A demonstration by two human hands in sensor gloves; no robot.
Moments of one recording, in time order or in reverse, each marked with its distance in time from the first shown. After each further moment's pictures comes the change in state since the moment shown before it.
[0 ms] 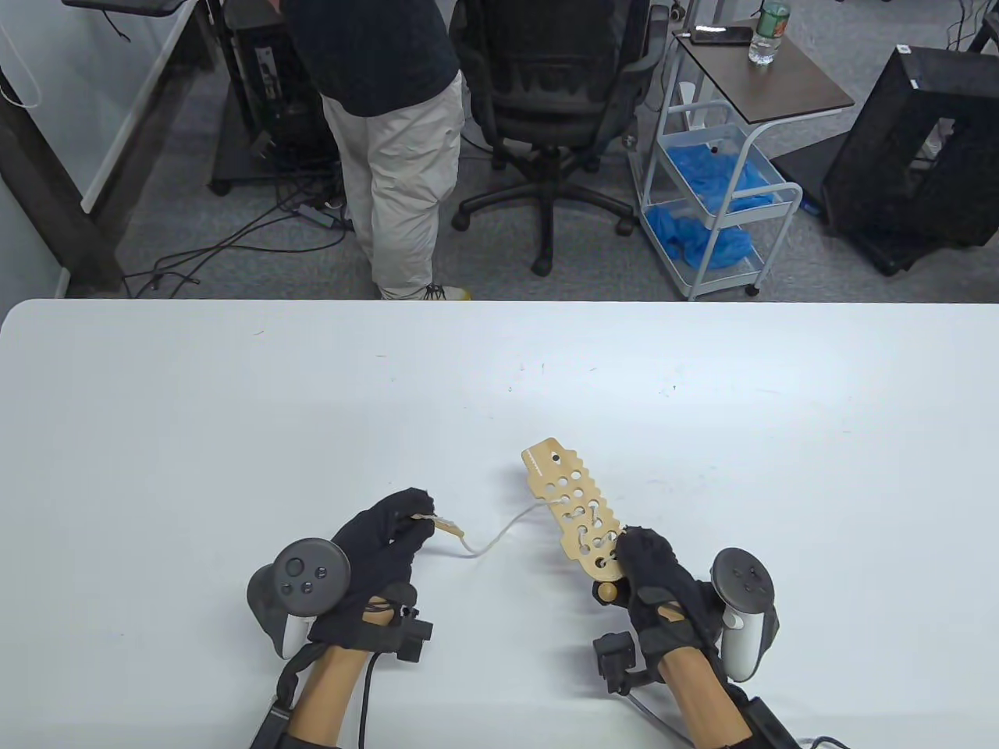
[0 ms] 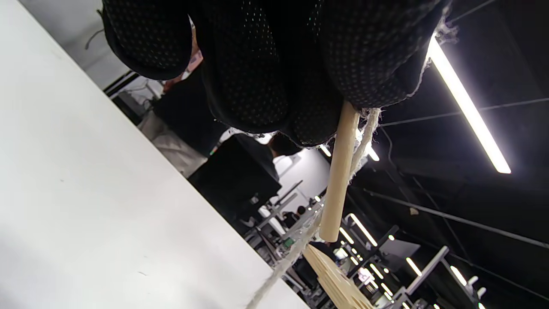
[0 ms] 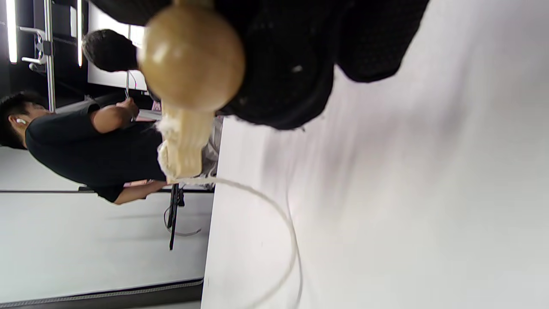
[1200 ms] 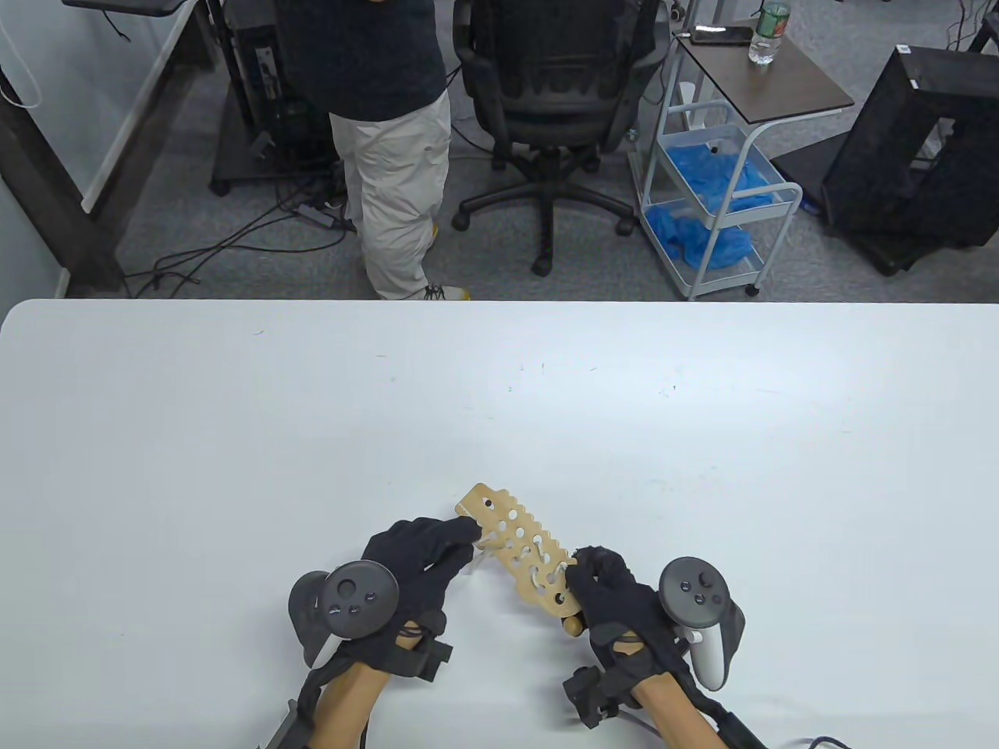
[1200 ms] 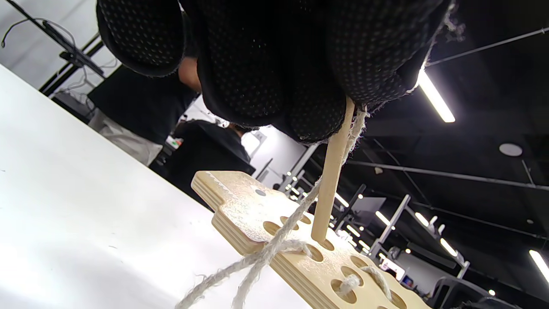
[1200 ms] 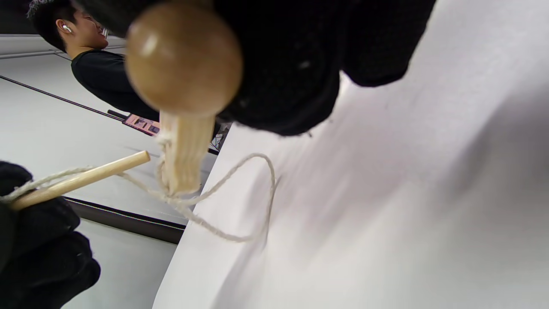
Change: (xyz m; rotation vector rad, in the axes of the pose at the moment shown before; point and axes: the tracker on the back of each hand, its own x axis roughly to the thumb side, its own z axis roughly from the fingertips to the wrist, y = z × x) left_hand 0.029 -0.020 0.010 -0.077 -0.158 -0.118; right_hand 0.010 0.032 0.016 0.042 -0.180 0.287
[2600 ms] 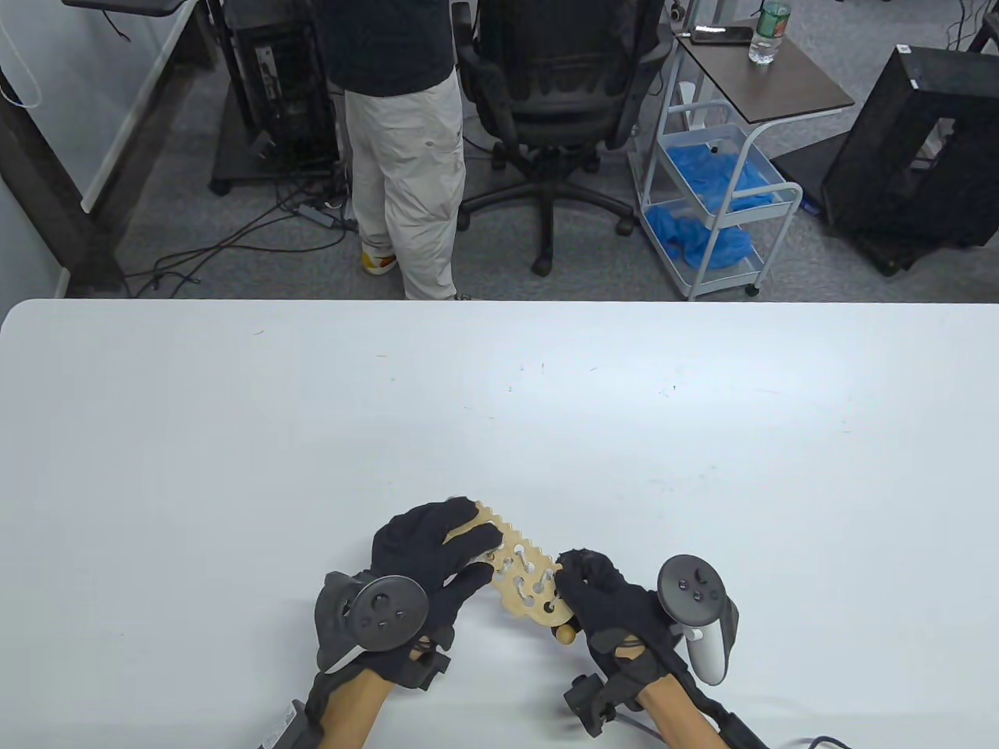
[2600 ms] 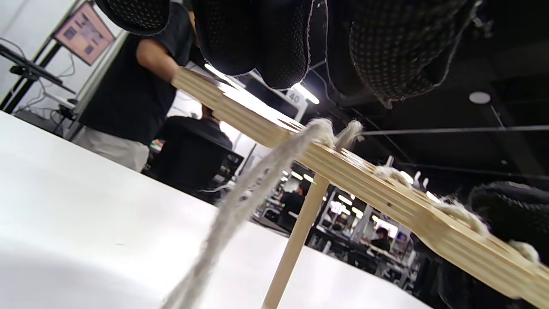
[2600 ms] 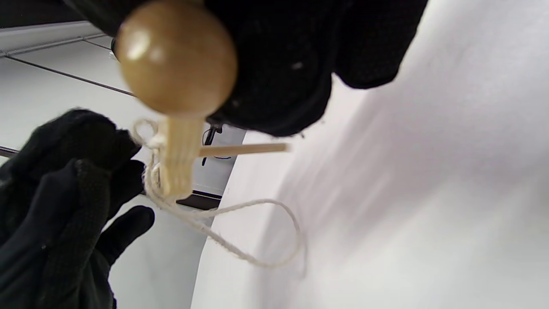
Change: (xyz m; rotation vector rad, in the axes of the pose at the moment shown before) left_hand 0.015 -0.003 0.003 -0.043 -0.091 -0.121; right_hand 0.009 0.002 0.002 0.116 -0.075 -0.104
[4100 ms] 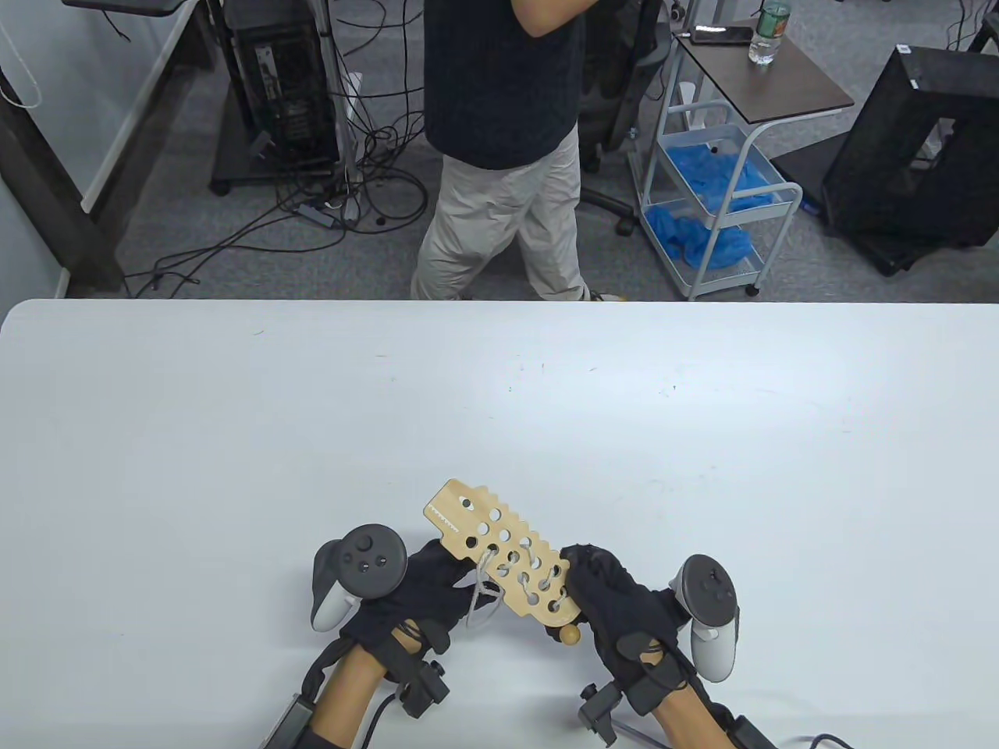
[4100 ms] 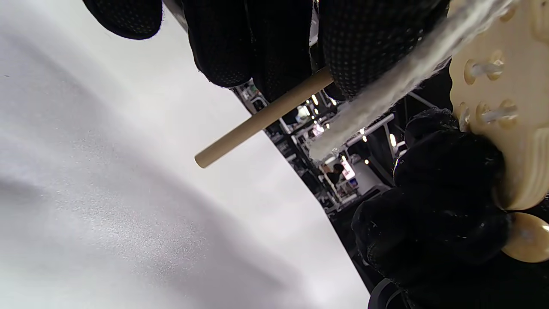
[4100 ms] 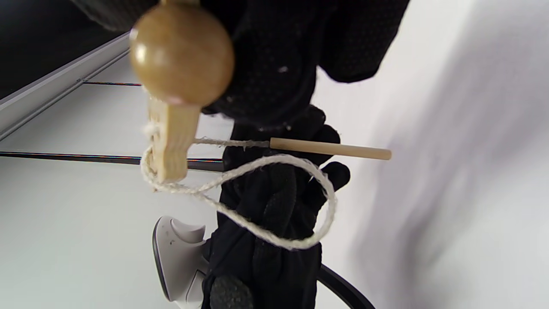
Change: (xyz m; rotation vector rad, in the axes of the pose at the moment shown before) left_hand -0.031 -0.041 -0.008 -0.442 0.086 0.483; right_hand 0.010 0.001 0.004 0.171 -0.127 -0.268
